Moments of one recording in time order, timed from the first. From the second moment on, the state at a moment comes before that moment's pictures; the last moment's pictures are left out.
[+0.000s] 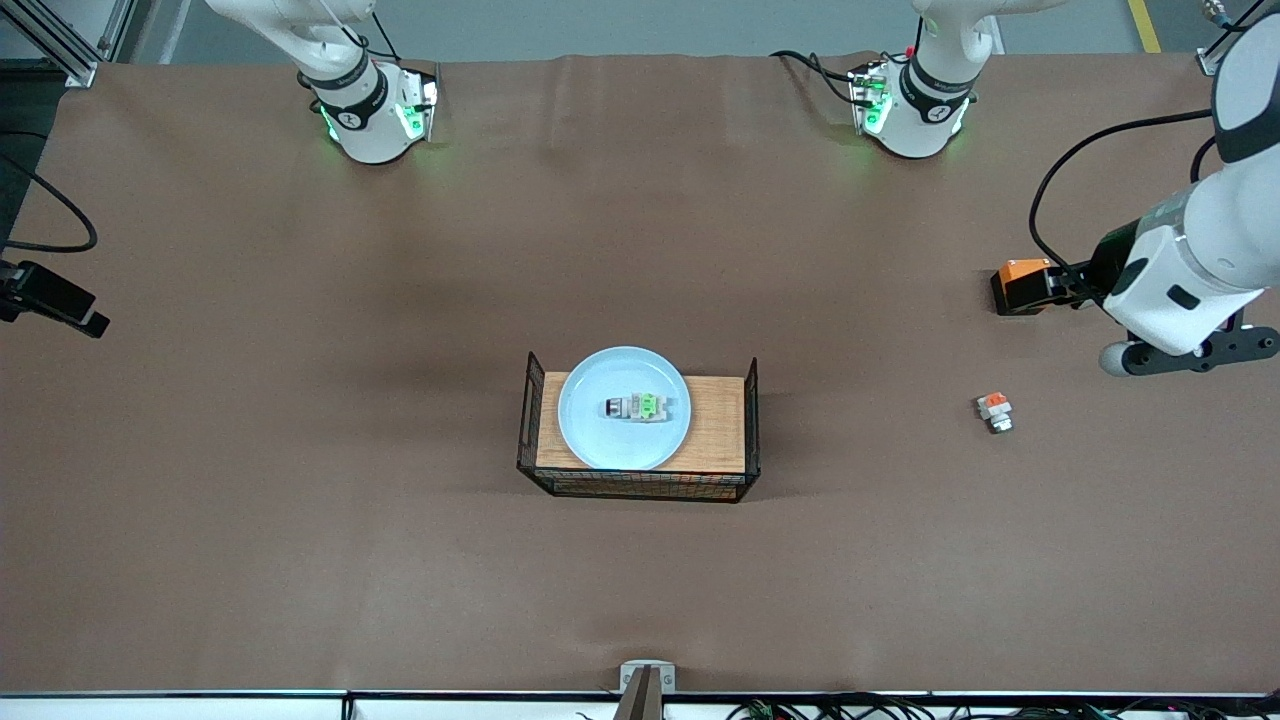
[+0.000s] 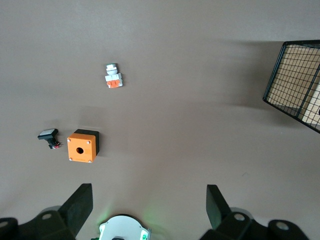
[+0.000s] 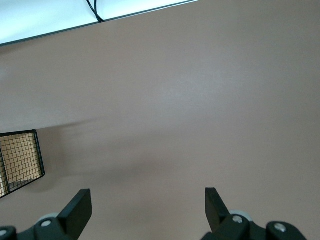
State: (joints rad) left arm 0.03 0.29 -0.27 -1.23 0.05 1.31 -0.33; right arm -0.05 0.14 -0.01 -1.36 0.02 1.58 0.15
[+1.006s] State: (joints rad) left arm -0.06 -0.14 -0.09 -1.69 0.02 1.51 -0.21; right arm -0.05 0.14 -0.01 -1.36 0.02 1.58 0.15
